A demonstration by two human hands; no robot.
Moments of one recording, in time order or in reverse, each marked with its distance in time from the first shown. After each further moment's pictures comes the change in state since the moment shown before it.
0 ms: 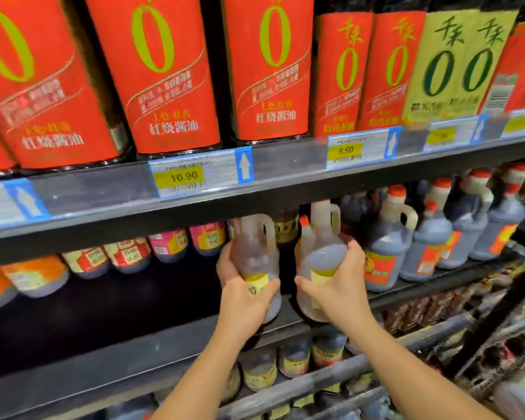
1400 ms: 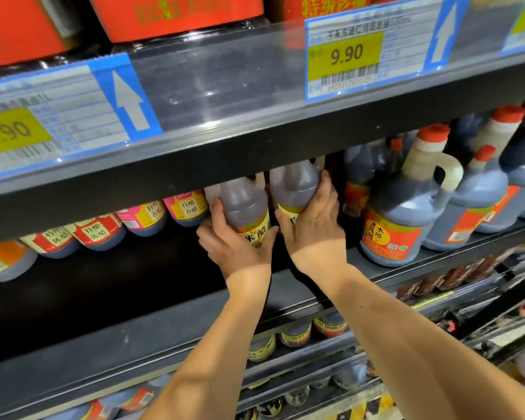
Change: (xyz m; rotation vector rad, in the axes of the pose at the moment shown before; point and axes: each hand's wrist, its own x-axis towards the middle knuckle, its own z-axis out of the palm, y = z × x) left_hand 0.053 -0.042 0.077 0.421 0.476 0.111; right_hand 0.056 0.017 0.060 -0.348 0.094 -0.127
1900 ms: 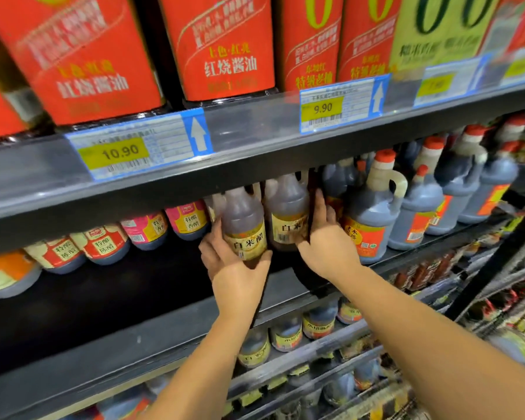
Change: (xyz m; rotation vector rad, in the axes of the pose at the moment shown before) left_hand -0.014 0.003 -0.052 -0.117 -0.171 0.032; right_hand -0.006 0.015 -0.059 -0.081 -0.289 0.029
